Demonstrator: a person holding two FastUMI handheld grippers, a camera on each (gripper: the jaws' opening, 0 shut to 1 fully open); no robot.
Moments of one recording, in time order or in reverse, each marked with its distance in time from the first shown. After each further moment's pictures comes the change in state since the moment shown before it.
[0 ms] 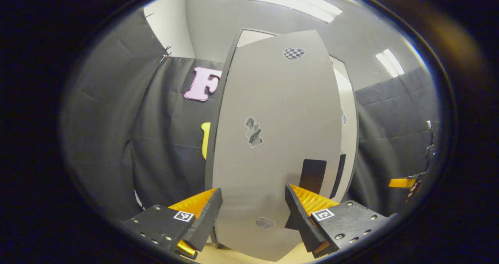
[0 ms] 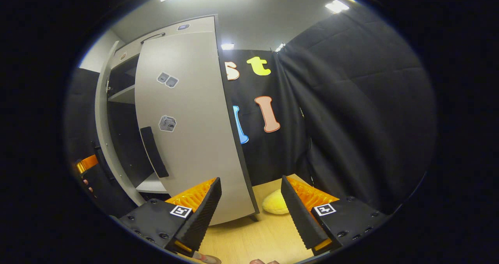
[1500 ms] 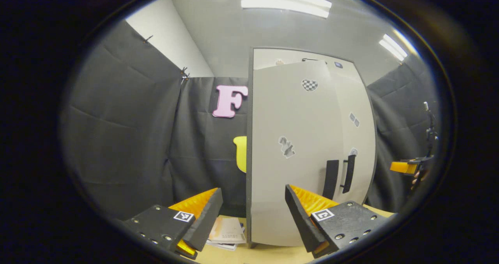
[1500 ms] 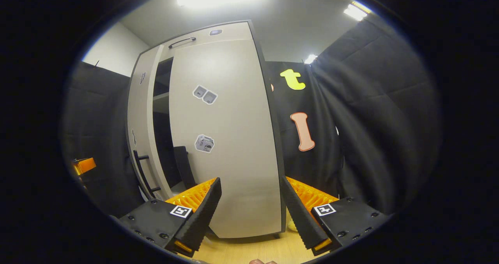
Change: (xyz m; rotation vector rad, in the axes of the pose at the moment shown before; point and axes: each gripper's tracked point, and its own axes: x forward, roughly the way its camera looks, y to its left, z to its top) left arm -0.074 0.037 0.051 0.188 -0.037 0.229; right arm 0.032 0.076 0.043 -0.045 -0.113 0.227
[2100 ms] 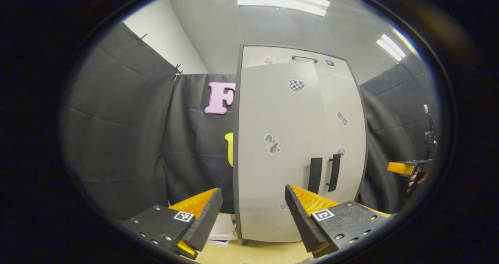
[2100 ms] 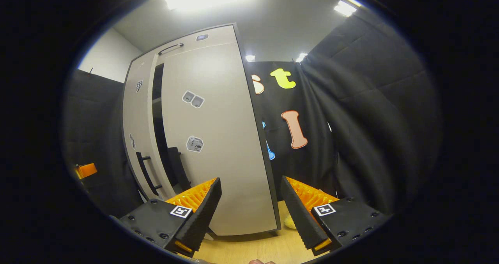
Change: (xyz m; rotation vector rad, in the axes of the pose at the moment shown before) left arm -0.009 -0.028 0.000 -0.028 0.033 -0.030; right arm -0.019 -0.023 -0.003 0.041 0.004 -0.027
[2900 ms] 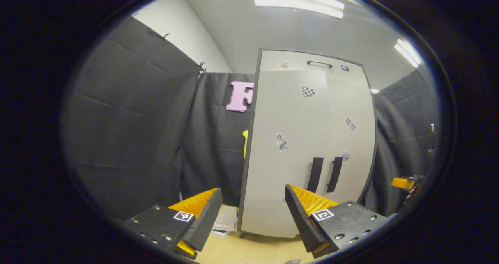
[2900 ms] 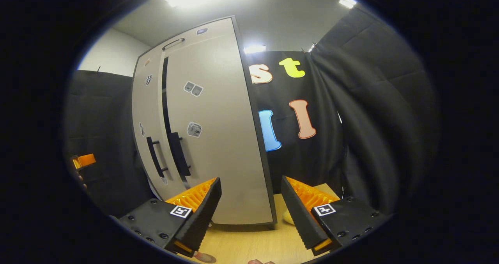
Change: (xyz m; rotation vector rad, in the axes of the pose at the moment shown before) left arm -0.054 -0.011 0.001 -0.076 0.009 0.173; right arm -0.007 -0.031 -0.022 0.003 0.087 0.125
